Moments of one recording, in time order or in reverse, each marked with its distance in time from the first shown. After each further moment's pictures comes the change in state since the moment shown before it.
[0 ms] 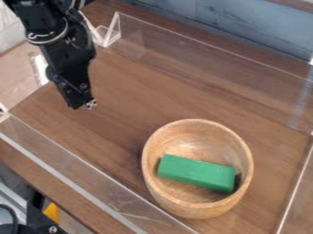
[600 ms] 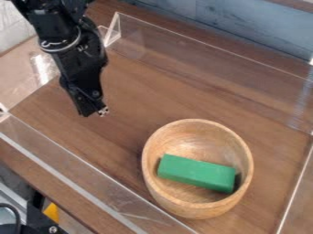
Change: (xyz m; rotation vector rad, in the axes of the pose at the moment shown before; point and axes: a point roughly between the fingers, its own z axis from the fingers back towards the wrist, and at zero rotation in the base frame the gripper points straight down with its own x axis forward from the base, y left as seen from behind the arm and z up) arm 0.004 -0.014 -0.006 -0.042 -0.002 -0.050
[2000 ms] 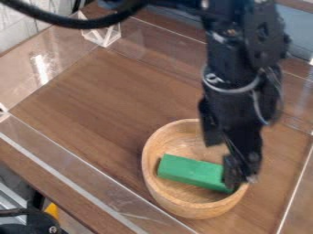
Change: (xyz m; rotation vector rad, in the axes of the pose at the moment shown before) arm 0.065 -0.180 0.013 -0.157 0.008 -0.491
